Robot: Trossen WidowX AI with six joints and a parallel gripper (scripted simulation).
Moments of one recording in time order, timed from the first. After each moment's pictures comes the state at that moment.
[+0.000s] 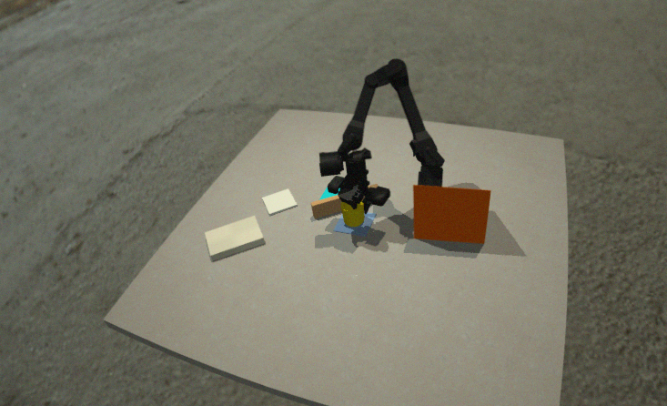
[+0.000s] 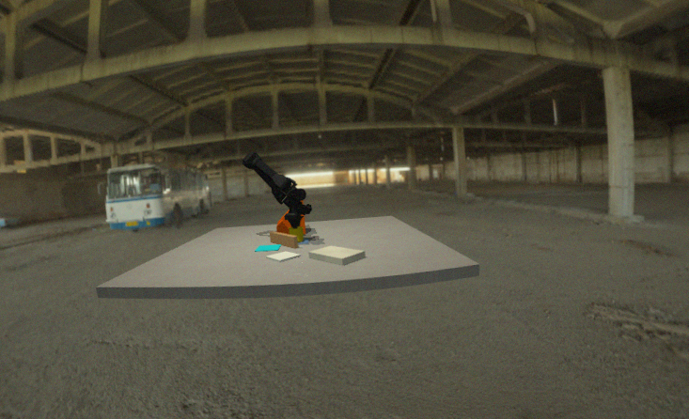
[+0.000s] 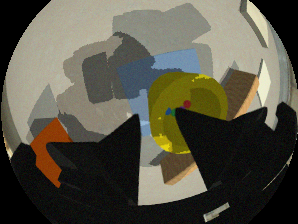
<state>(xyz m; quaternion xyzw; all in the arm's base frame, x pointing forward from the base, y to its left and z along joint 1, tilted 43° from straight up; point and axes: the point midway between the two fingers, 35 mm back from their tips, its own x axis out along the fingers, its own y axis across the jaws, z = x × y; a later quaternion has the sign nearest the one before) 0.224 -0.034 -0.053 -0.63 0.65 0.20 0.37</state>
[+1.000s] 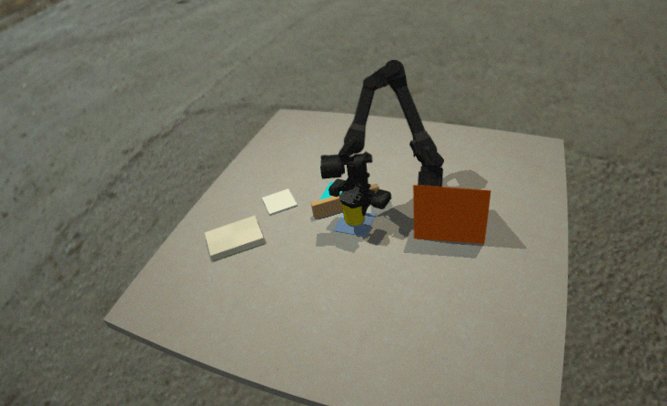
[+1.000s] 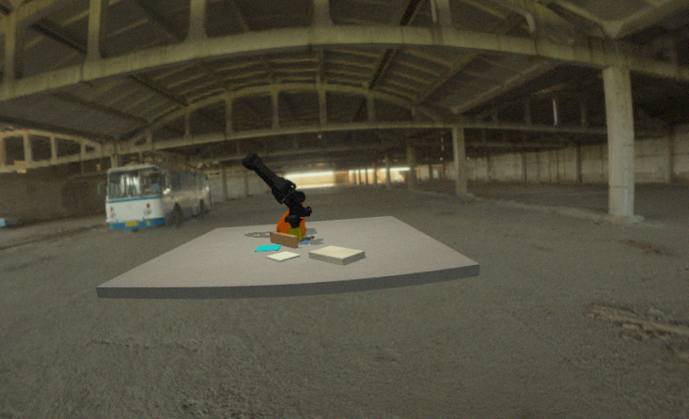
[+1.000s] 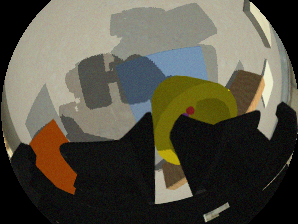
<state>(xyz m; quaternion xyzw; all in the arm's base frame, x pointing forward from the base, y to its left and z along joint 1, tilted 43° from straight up) 0.223 -0.043 -0.061 -0.63 0.65 0.20 0.36</state>
